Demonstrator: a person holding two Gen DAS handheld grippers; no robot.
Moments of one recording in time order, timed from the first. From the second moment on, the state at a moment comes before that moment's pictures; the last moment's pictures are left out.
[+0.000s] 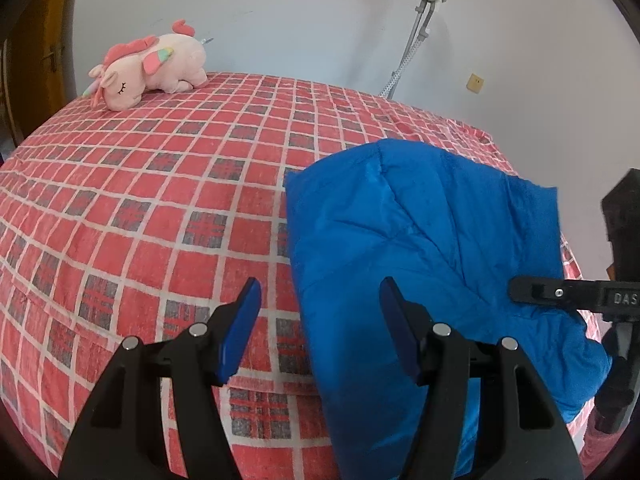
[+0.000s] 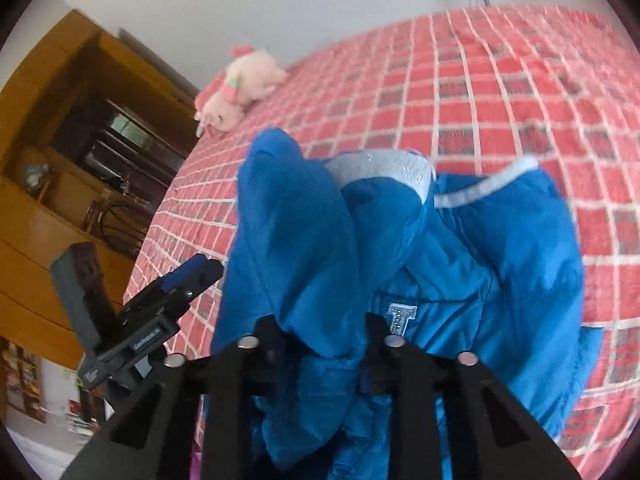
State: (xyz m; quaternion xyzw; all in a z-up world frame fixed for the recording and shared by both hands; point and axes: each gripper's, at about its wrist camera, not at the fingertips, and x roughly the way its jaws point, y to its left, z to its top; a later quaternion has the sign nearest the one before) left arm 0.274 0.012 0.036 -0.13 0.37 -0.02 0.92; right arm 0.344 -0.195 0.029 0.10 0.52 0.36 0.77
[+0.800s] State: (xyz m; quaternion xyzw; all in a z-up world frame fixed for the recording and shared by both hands) left arm 0.251 -0.100 0.043 -0.04 0.38 -0.13 0.92; right arm 0.277 -0.343 0.031 0.12 0.46 0.25 0.84
